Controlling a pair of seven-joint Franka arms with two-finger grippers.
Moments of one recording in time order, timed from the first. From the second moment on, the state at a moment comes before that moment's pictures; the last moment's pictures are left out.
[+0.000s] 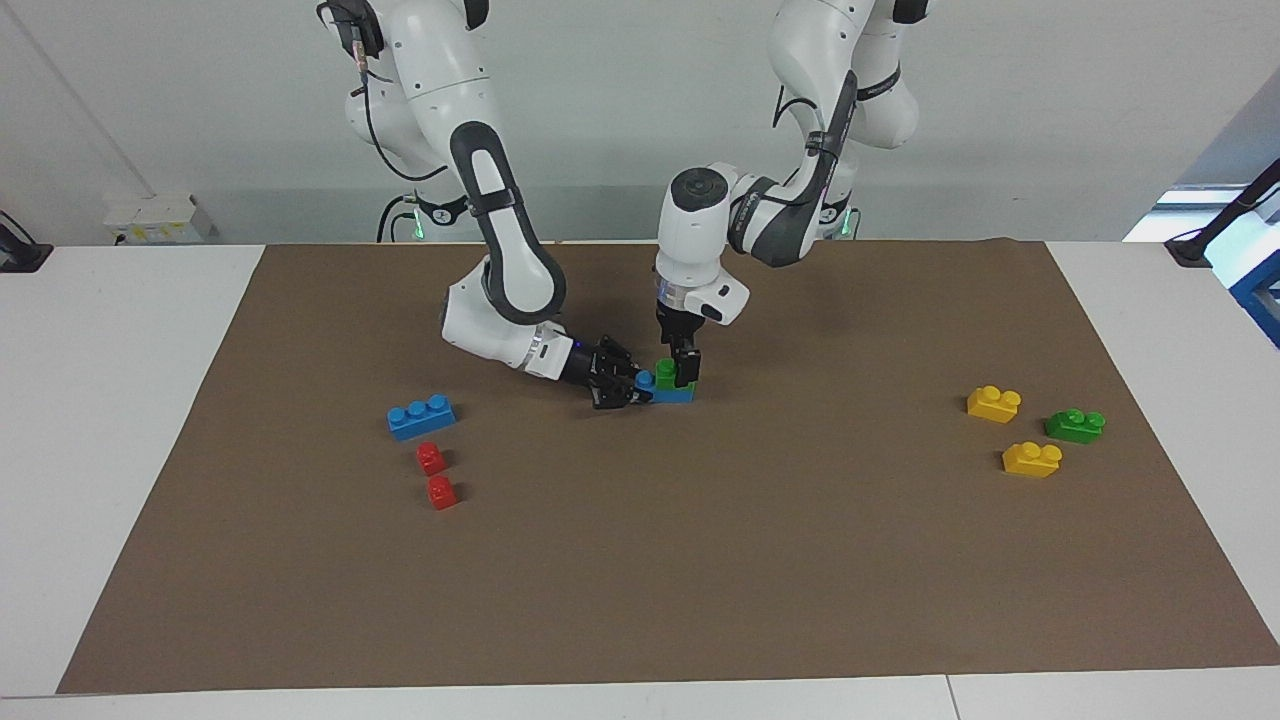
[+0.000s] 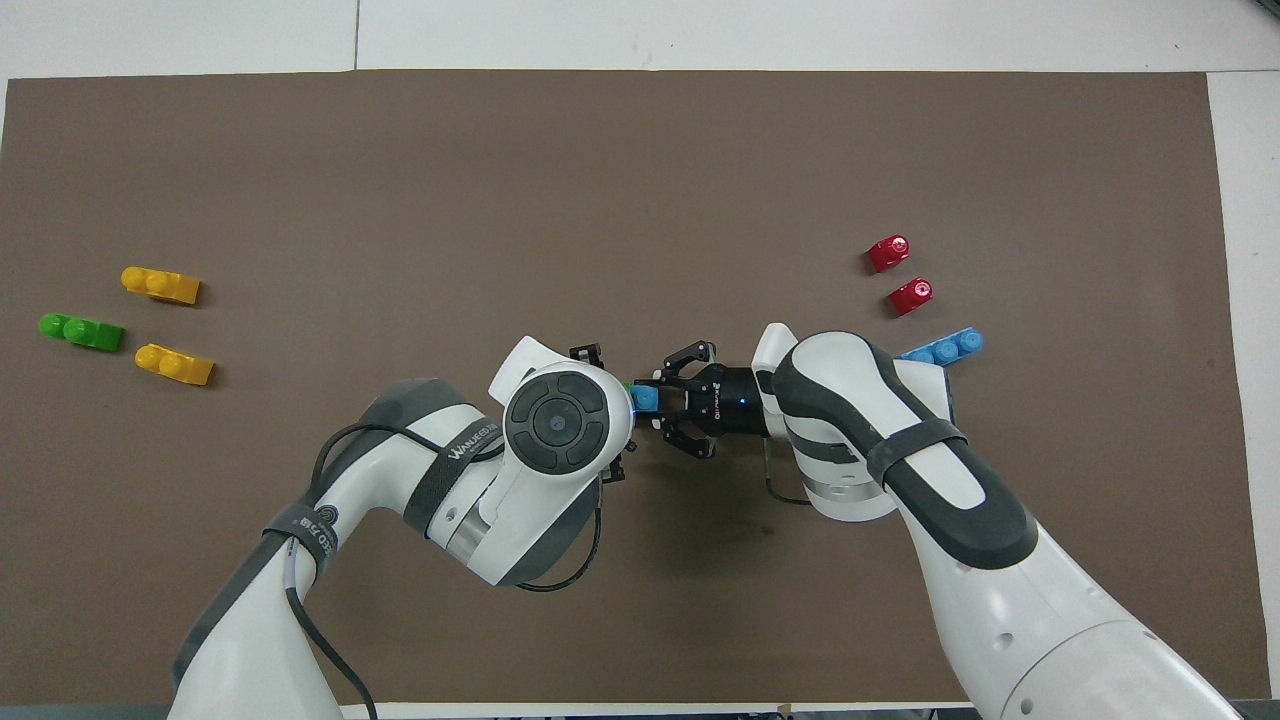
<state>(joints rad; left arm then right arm) -0.71 0.21 -0.02 -2.05 0.02 2.35 -2.41 0.45 0.37 0.00 -2.16 1.63 2.32 -2.48</state>
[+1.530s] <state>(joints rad) -0.71 0.22 -0.01 -2.05 0.04 2.39 -2.40 0.45 0.37 0.00 -2.16 1.63 2.32 -2.48</state>
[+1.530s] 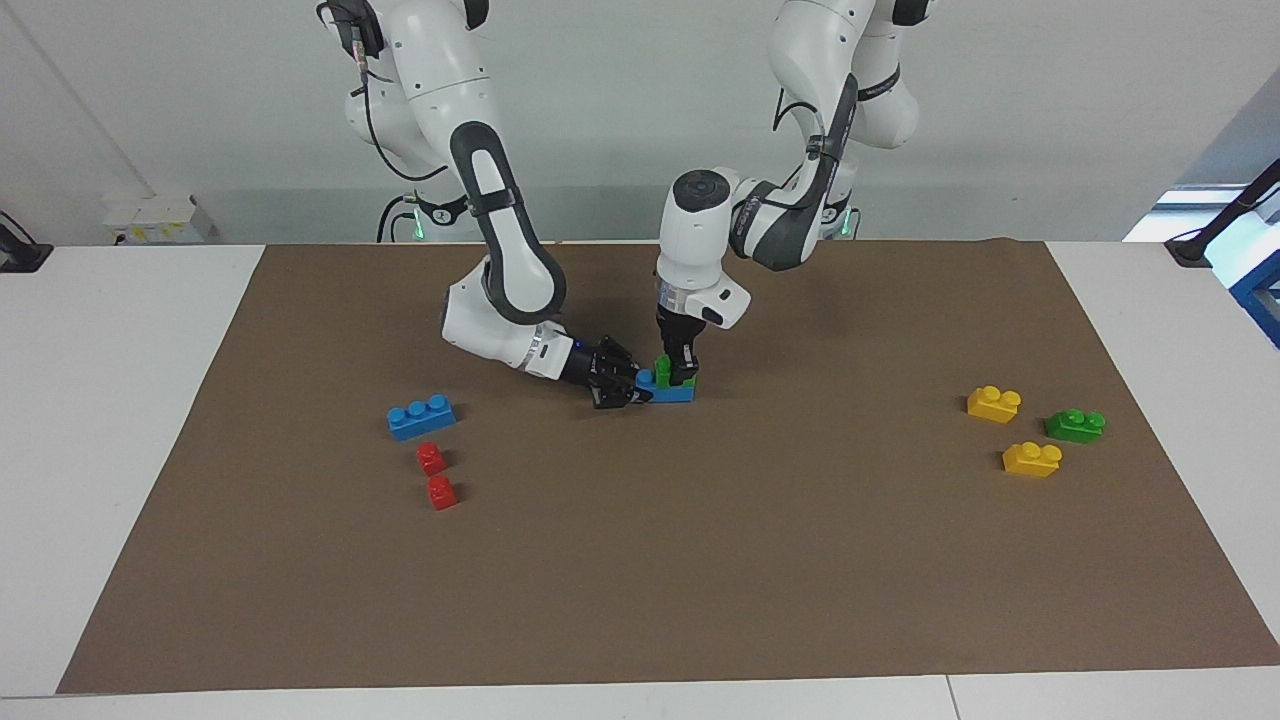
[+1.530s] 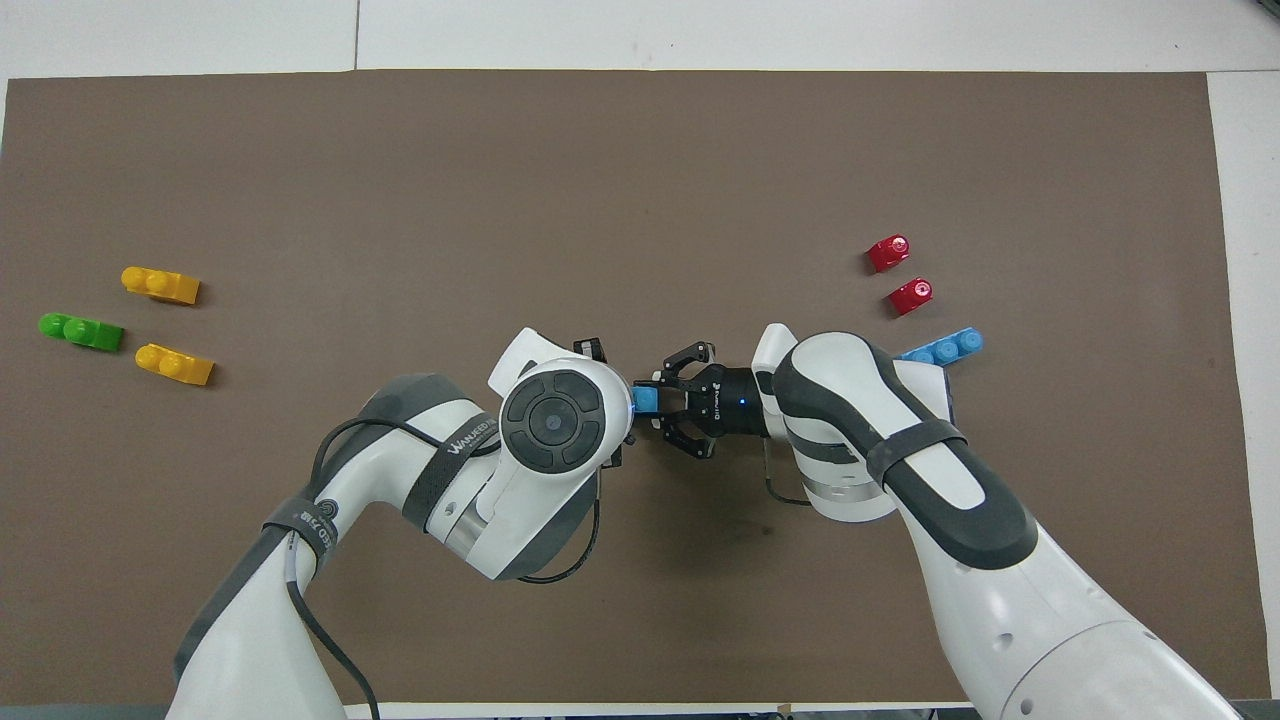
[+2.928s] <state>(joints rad) -0.71 0.15 -0.01 -1.99 0.04 2.26 -2.38 0.45 0.37 0.00 -2.16 1.64 2.33 -2.48</state>
